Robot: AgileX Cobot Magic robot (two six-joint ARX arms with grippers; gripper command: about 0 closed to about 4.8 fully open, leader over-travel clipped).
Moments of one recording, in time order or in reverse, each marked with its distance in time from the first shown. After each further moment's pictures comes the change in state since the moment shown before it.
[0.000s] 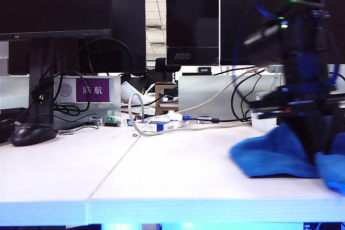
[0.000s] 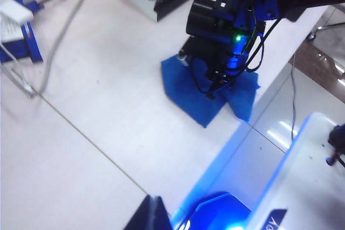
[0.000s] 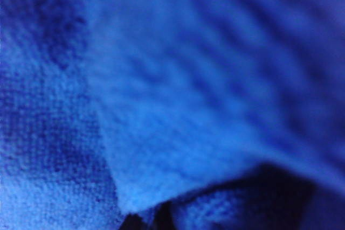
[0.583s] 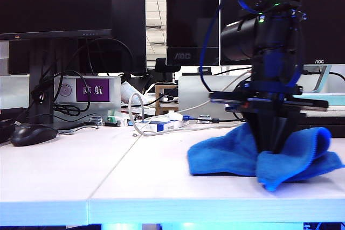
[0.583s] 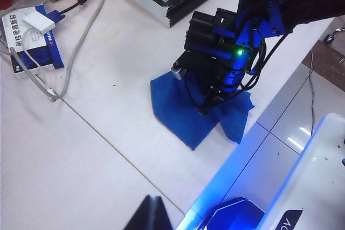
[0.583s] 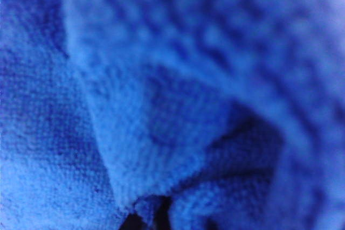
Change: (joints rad) left arm 0.000 -0.056 0.000 -0.002 -0.049 0.015; right arm 0.100 0.000 0.006 0.127 -0.130 0.138
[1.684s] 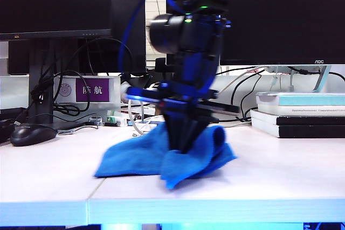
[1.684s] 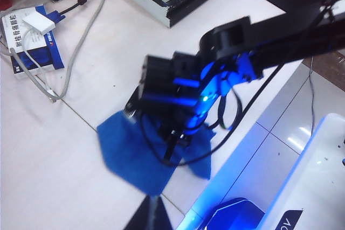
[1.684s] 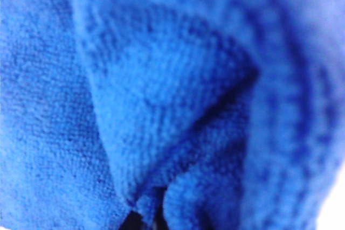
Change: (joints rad) left arm 0.000 -0.001 0.000 0.000 0.000 0.000; right arm 0.249 0.175 0.231 0.091 -0.026 0.053
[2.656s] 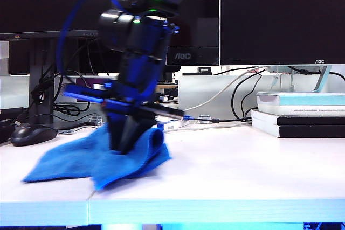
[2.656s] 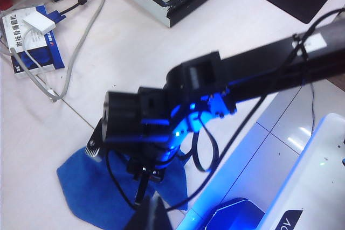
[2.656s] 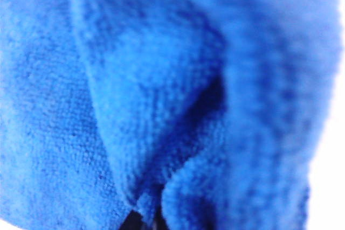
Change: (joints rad) left arm 0.000 0.000 0.000 0.000 0.000 0.000; right arm 0.115 0.157 0.238 -0.002 -0.019 0.002
